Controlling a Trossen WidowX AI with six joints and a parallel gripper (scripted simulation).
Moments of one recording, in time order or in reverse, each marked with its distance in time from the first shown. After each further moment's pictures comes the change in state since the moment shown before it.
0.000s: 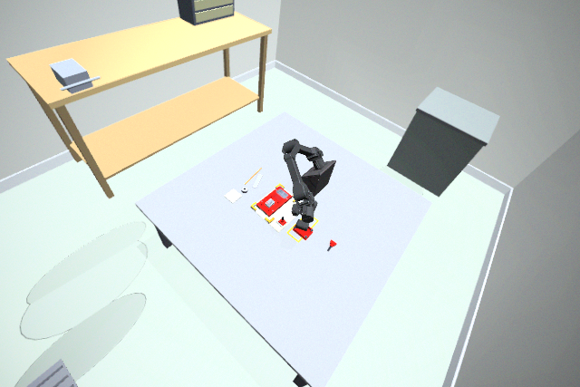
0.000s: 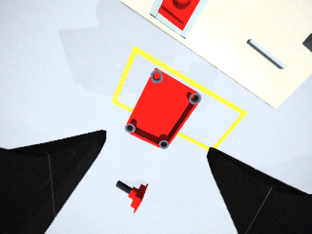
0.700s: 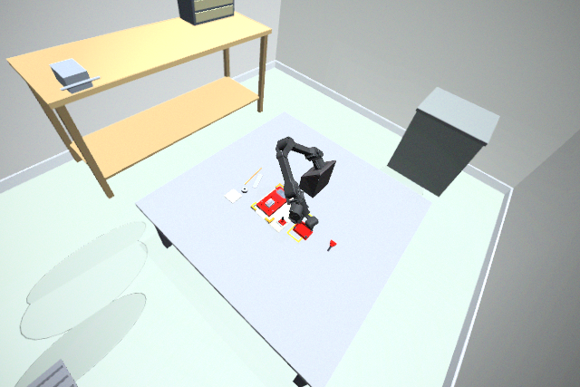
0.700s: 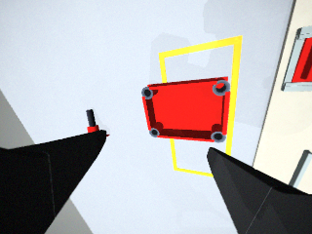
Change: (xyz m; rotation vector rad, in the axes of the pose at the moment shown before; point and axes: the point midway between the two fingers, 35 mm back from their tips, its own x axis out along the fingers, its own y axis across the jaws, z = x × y) arm 0.015 -0.004 0.003 -0.937 0.267 0.148
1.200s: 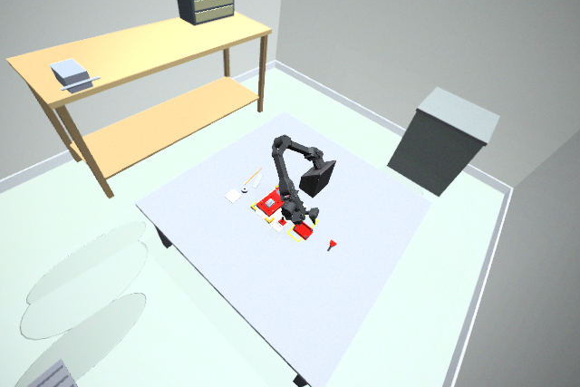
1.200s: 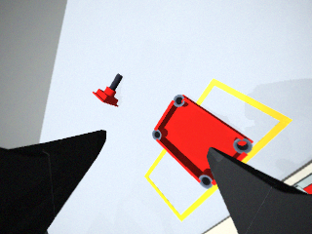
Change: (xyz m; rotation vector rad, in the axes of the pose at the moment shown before) arm 0.002 -0.005 0.003 -0.681 -0.003 0.219
